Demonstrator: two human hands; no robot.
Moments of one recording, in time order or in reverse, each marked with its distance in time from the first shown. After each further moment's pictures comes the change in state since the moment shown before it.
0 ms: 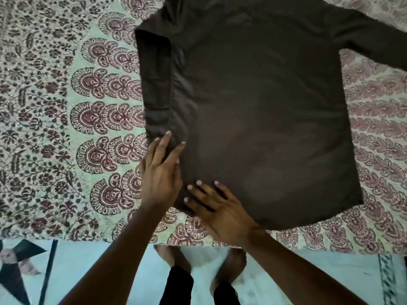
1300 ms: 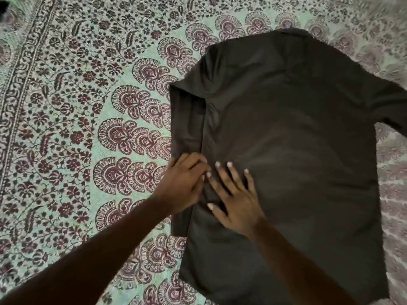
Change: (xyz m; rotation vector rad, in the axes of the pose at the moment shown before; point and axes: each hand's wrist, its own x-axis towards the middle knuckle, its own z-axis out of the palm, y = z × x) left_hand 0.177 -0.051 -0.022 -0.037 -0.206 0.322; right_hand 0.175 0.114 -0.032 -0.104 -0.099 0.251
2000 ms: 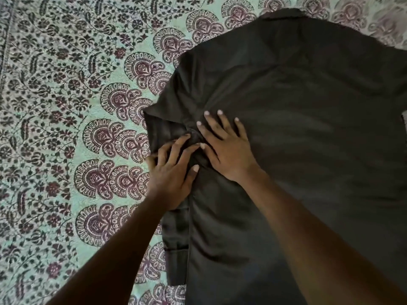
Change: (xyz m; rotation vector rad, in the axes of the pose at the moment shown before) left_hand 0.091 -0.045 0.020 0.201 -0.094 -0.234; right_hand 0.175 0.078 -0.026 0.142 0.070 0.128
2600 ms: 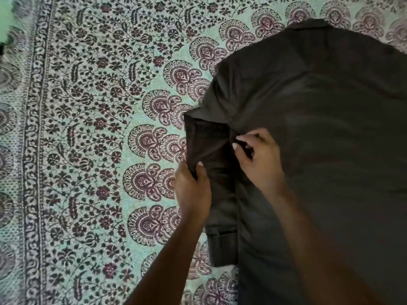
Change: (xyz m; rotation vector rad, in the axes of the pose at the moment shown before) left_hand -0.026 -0.014 -0.054 -0.748 0.143 -0.782; right_hand -0.004 -0.075 -0.029 0.458 0.401 0.316
